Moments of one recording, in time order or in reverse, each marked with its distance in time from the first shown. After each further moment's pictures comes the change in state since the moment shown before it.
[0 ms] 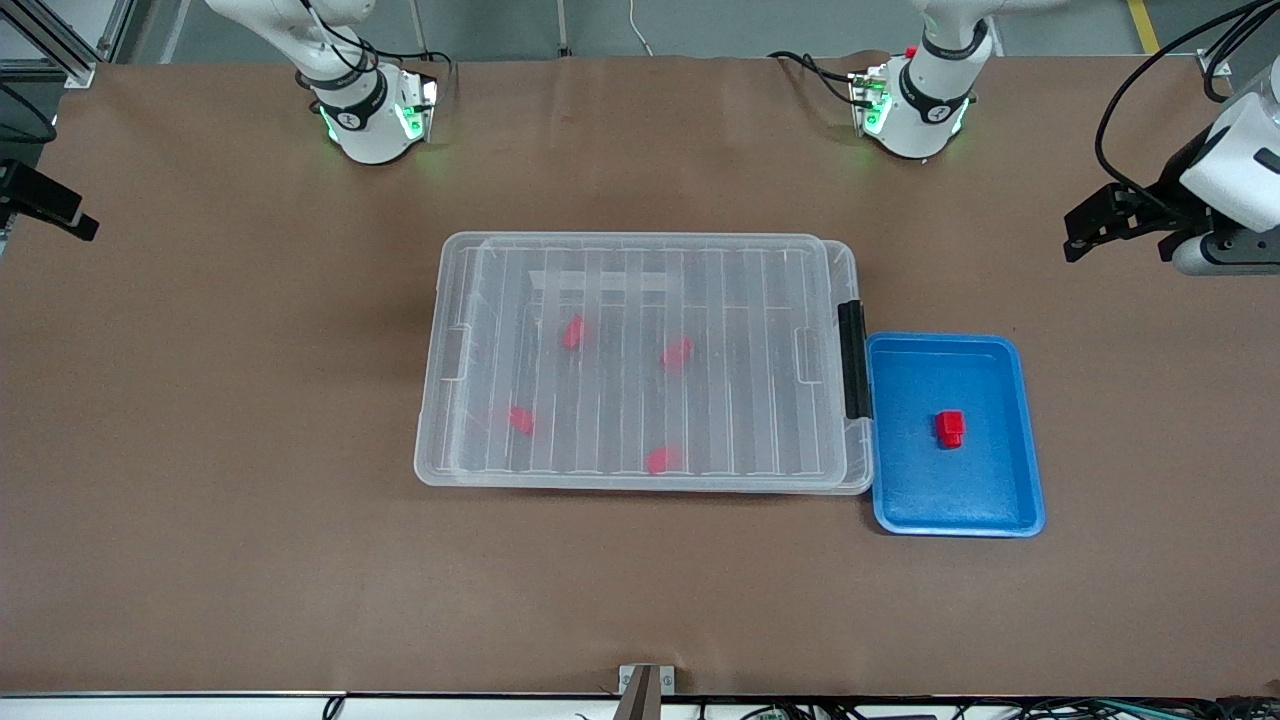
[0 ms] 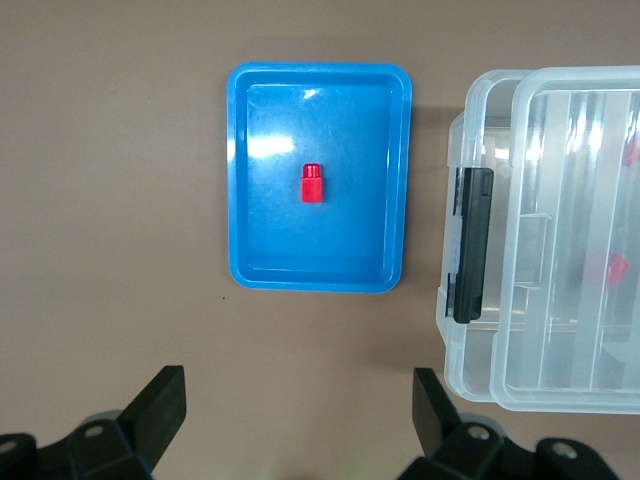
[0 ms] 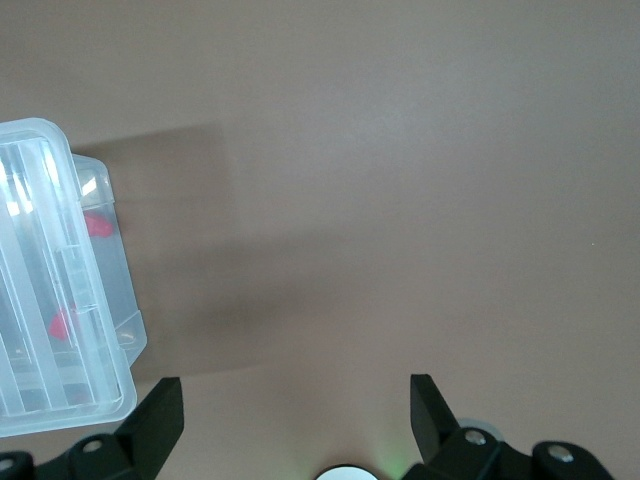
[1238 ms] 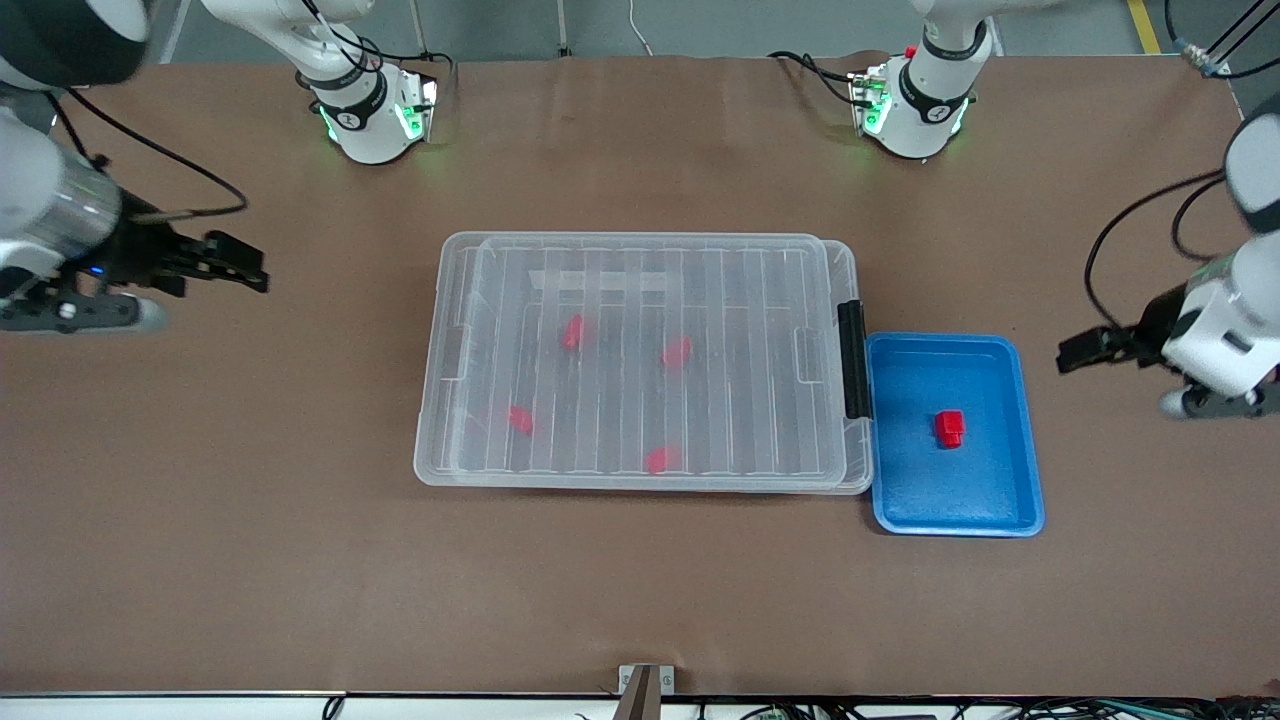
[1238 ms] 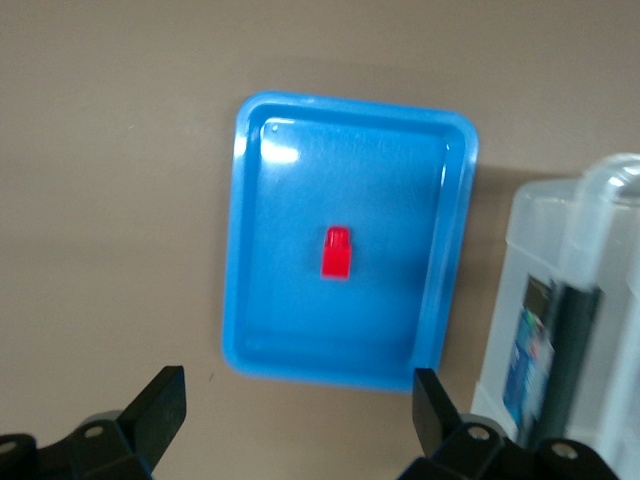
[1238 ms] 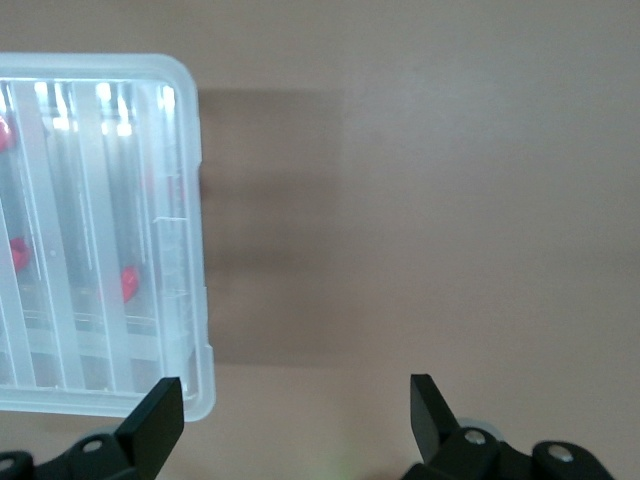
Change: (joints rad) left arm 0.075 0.279 0.011 -0.077 0.001 0.355 -0.009; right arm 0.154 0.149 0.123 -0.038 0.040 0.119 0.092
